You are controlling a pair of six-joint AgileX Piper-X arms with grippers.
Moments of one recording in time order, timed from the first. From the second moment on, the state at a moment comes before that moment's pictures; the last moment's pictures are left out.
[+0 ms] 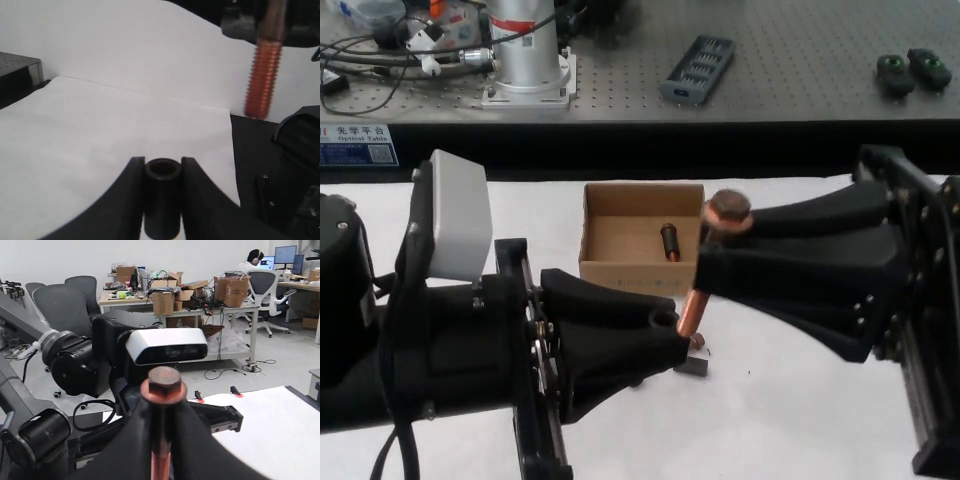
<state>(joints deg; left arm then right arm) -35.4 56.7 -27.2 -37.6 43.1 0.7 48.5 49.1 -32.7 -13.5 -39.0 5.5</state>
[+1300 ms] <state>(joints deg) -35.6 56.6 -27.2 -40.4 52.1 0.7 48.1 50.2 -32.7 -10.9 -38.9 3.0</state>
